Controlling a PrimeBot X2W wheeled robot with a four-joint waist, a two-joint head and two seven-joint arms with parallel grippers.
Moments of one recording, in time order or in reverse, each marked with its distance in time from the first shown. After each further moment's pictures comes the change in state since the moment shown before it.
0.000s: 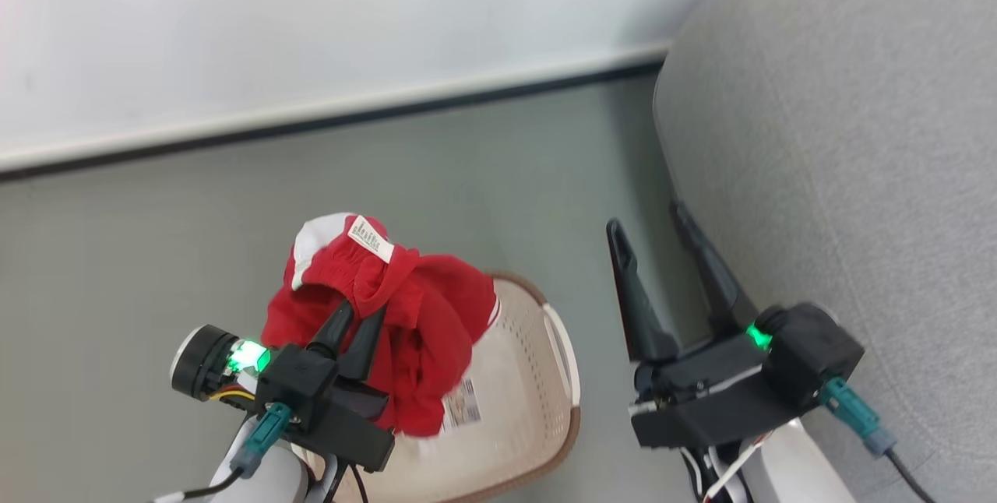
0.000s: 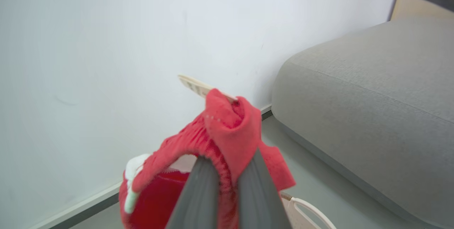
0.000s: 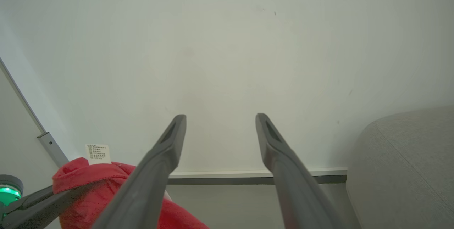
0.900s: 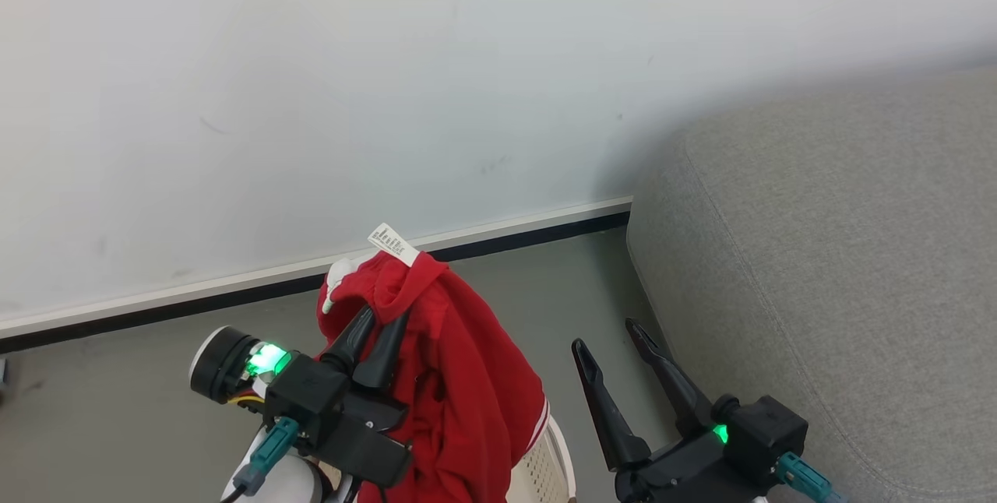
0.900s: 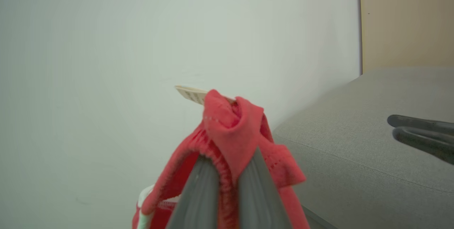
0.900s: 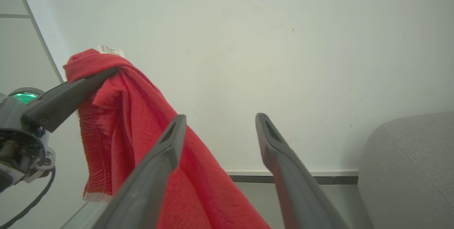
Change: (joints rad) left arm 0.038 -0.033 0.026 -0.074 0.015 -0.053 0.000; right arm 0.140 -0.056 0.123 0.071 0.088 0.000 0.000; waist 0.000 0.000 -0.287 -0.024
